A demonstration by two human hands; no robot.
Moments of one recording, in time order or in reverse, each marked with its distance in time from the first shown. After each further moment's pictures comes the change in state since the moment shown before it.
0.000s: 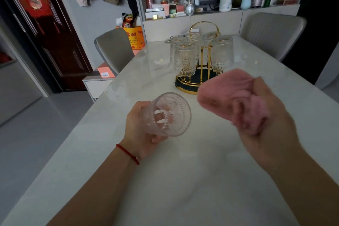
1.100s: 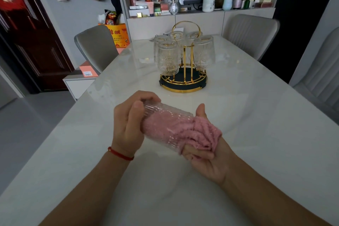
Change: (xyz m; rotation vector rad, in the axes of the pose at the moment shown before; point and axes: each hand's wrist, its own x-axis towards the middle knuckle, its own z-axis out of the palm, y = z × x) left_hand -0.014 -0.004 0.022 0.767 -0.026 1.045; right_hand -0.011 0.055 -0.015 0.303 -0.330 0.643
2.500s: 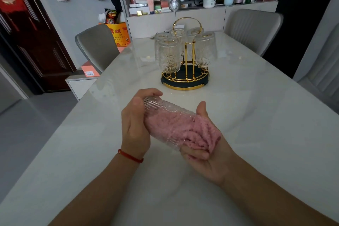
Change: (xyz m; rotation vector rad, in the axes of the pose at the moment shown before) left_hand -0.009 -0.003 0.013 -0.177 0.071 -0.188; right_hand -0.002 0.008 0.016 -0.106 0.282 -0.086
